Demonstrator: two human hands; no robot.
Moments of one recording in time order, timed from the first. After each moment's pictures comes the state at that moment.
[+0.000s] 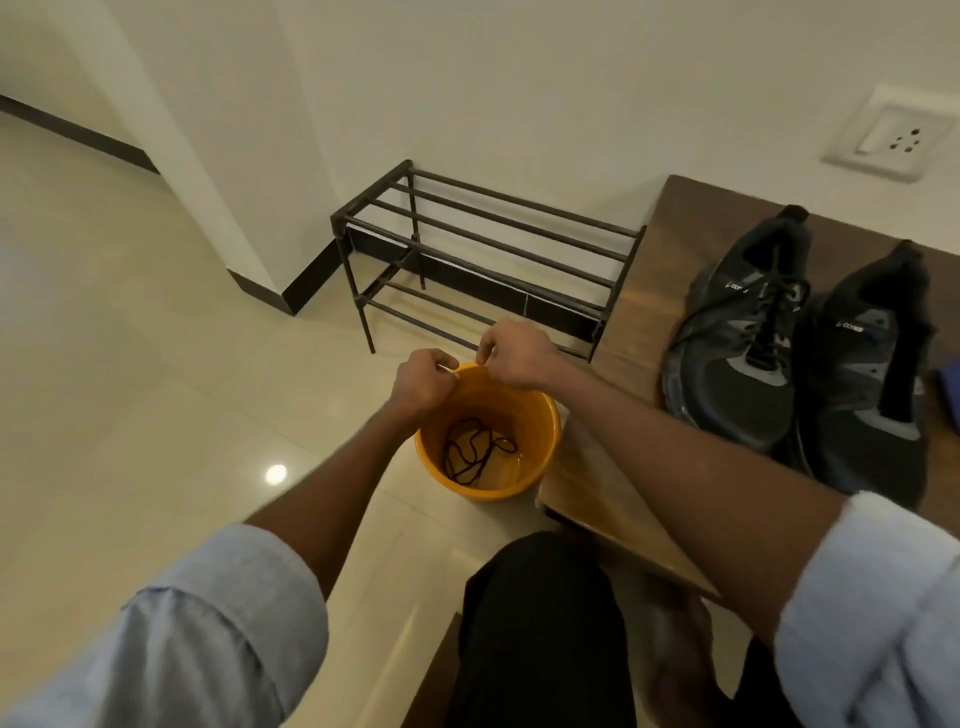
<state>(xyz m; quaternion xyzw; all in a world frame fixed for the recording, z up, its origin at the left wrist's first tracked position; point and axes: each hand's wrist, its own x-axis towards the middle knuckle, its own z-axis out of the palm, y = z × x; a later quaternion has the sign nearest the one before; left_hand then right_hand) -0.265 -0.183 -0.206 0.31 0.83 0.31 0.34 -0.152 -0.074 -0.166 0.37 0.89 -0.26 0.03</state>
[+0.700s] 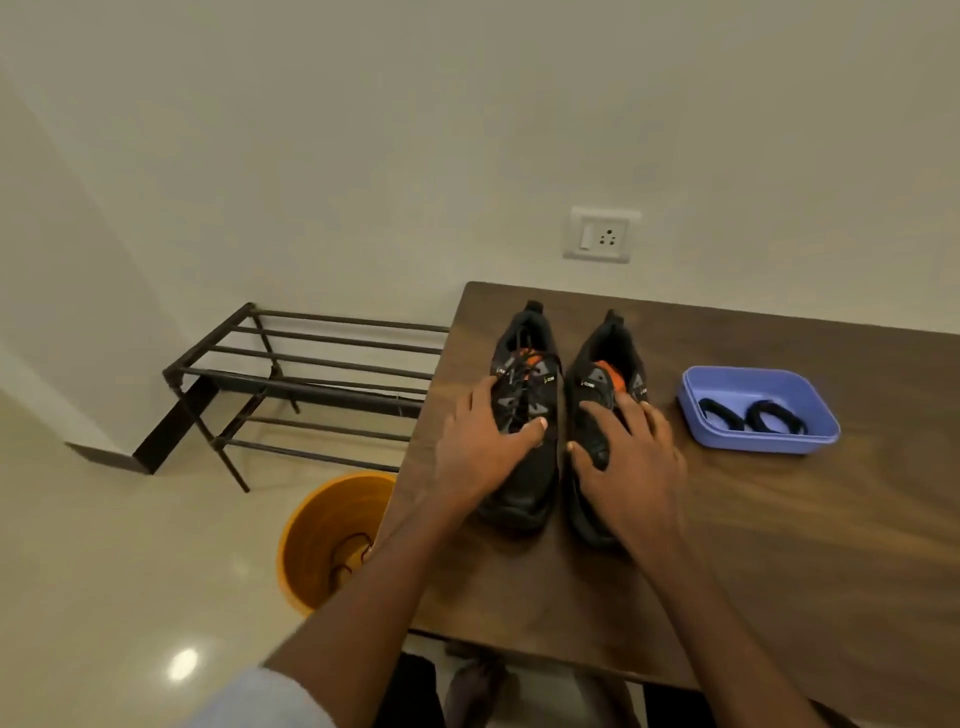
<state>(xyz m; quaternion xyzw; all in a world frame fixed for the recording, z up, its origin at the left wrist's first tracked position) -0.020 -0.062 -0.110 0.51 0.76 0.30 0.26 0.164 -0.056 -0.096 0.63 0.75 -0.09 -0.16</state>
